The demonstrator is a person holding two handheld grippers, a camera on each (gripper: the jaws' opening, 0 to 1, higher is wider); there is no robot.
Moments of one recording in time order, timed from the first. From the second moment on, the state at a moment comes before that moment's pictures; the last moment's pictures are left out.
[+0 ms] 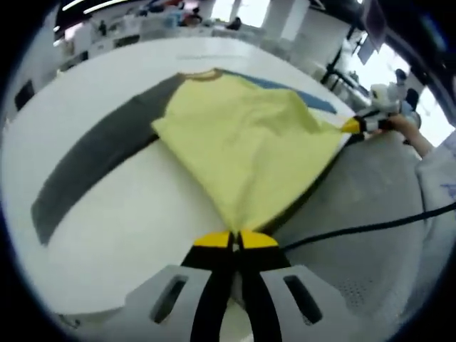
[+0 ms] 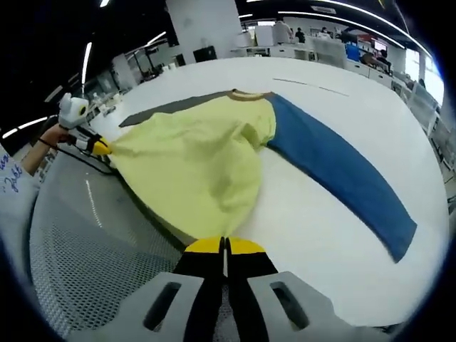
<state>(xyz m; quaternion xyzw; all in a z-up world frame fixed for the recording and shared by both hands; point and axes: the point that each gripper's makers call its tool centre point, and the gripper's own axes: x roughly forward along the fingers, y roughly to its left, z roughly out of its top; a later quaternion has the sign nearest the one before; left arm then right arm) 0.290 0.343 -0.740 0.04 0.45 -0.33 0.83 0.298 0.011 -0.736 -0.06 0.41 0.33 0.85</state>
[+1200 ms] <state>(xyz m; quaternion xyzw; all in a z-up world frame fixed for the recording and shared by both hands) 0.281 0.351 -0.671 0.03 0.37 -0.32 0.87 0.285 0.017 -0.653 -0.09 0.33 0.33 0.88</state>
